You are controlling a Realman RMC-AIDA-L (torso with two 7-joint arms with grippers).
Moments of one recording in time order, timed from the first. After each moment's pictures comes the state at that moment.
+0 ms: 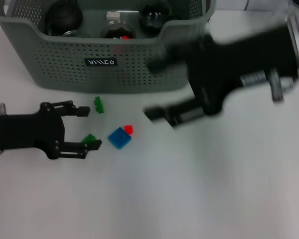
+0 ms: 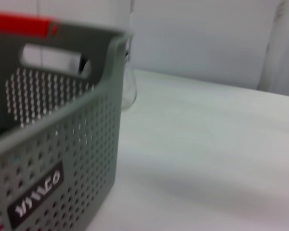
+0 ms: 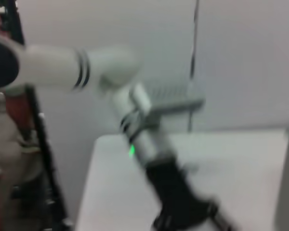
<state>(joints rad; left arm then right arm) -0.35 -2.14 0.61 0.94 2.18 1.73 -1.22 0.48 2.10 -1.31 -1.55 -1.84 -1.66 2.00</state>
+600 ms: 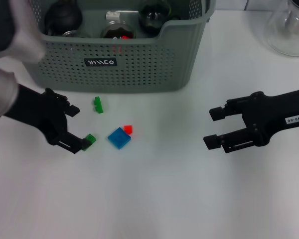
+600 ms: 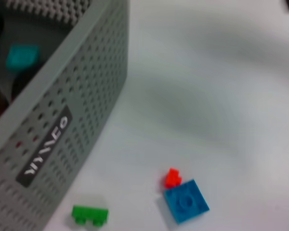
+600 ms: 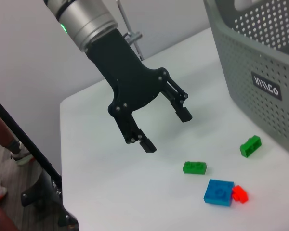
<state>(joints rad) -0.42 -2.17 1.13 1.55 2.57 1.77 -1.98 0.45 2.08 -1.08 -1.17 -2.03 -1.74 1.92</state>
